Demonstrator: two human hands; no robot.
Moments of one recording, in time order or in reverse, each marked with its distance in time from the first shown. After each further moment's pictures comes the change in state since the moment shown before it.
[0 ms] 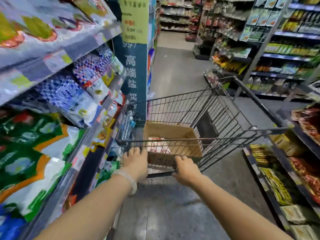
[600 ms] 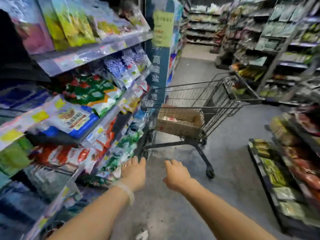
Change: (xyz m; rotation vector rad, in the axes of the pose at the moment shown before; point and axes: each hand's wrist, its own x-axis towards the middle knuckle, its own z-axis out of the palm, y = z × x) left_hand -0.386 0.041 0.150 -0.044 0.056 -0.184; right_hand -0.345 -0.006 0.144 -0.111 -0.012 -0.246
